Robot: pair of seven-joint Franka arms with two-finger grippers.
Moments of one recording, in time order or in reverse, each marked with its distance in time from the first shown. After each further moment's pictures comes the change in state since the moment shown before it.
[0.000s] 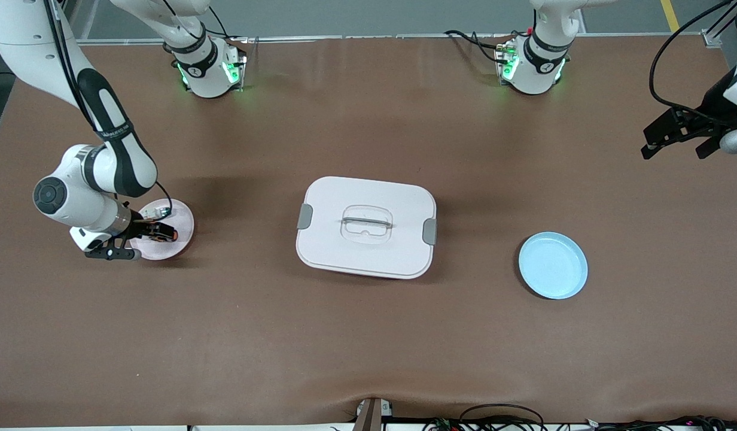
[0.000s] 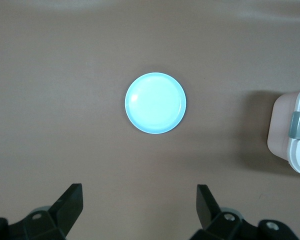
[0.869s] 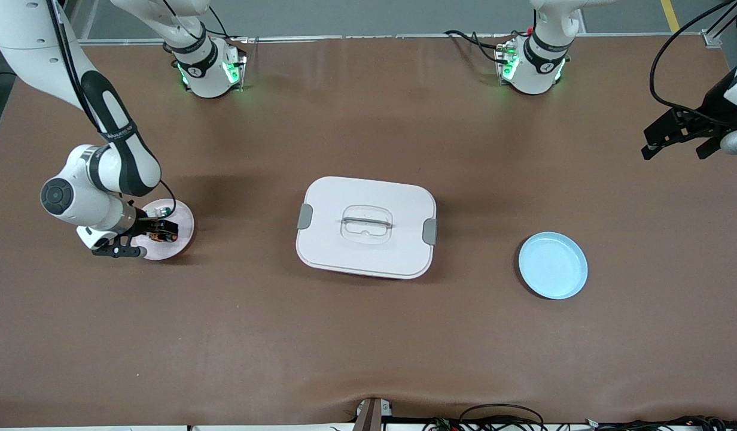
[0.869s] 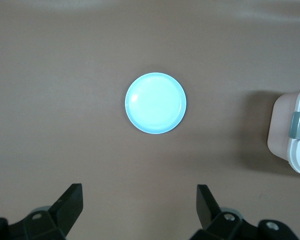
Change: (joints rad) left arm 0.000 0.001 0.000 0.001 0.000 0.000 0.000; right arm 0.000 0.010 0.002 -0.019 0.001 -0.001 0.000
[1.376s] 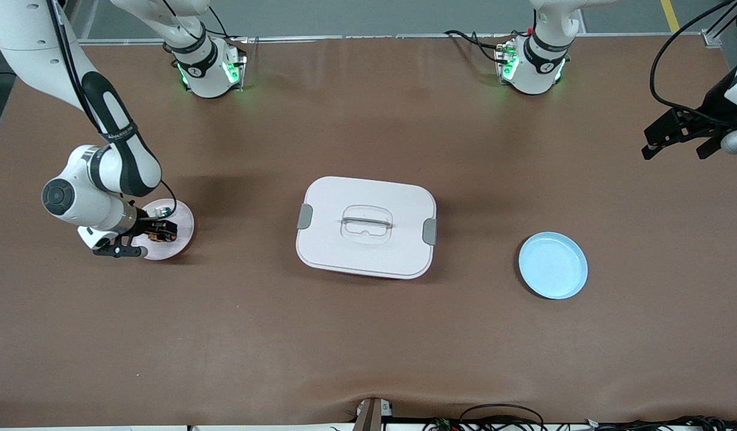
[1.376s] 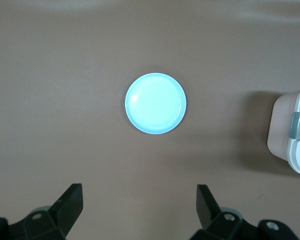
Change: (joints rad) left arm 0.000 0.000 0.000 0.002 0.000 0.000 0.000; right arm 0.000 0.003 0.000 0.001 0.001 -0.001 0.001
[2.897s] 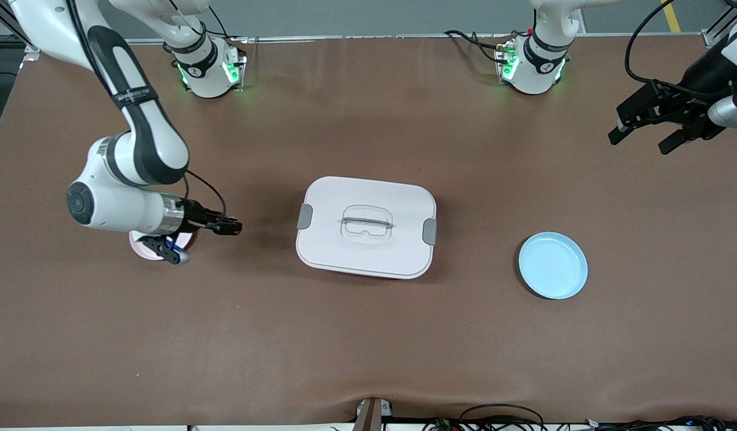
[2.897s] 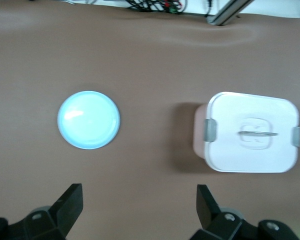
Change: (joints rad) left arm -0.020 0.005 -0.042 0.084 -0.254 0.000 0.001; right arm 0.093 -0.093 0.265 0.255 0.314 -0.408 0.673
